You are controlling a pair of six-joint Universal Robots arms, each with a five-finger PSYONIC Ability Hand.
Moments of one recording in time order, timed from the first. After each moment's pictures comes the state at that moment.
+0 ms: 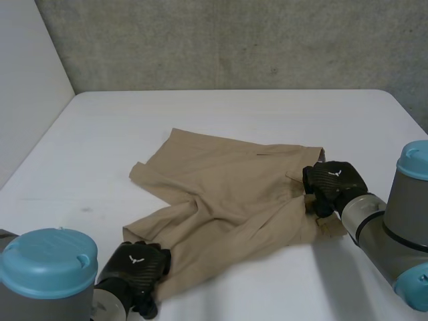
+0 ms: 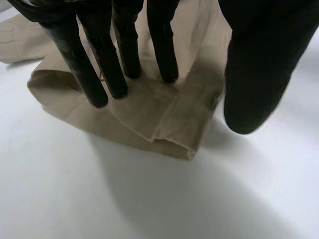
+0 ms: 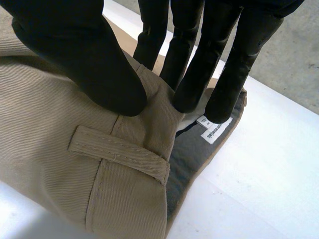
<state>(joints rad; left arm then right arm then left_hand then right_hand) 4.02 -1.78 -1.99 3.11 -1.75 3.25 1.92 -1.23 1.74 -0.12 1.50 2.89 0.61 0.60 0.60 0.59 0.42 0.94 1.18 1.19 1.19 0.99</state>
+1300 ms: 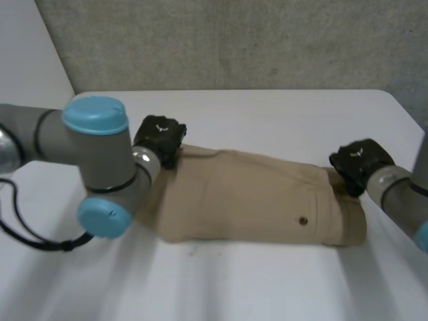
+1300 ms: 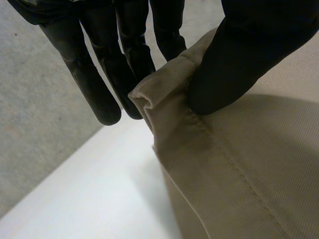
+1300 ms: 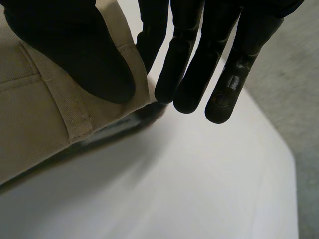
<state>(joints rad) 4.17 -2.27 -1.11 3.18 -1.64 3.53 1.79 -1.15 1.52 0.02 1.49 2.47 1.14 1.20 1.19 1.20 0.97 0.94 1.19 1.19 1.19 1.00</state>
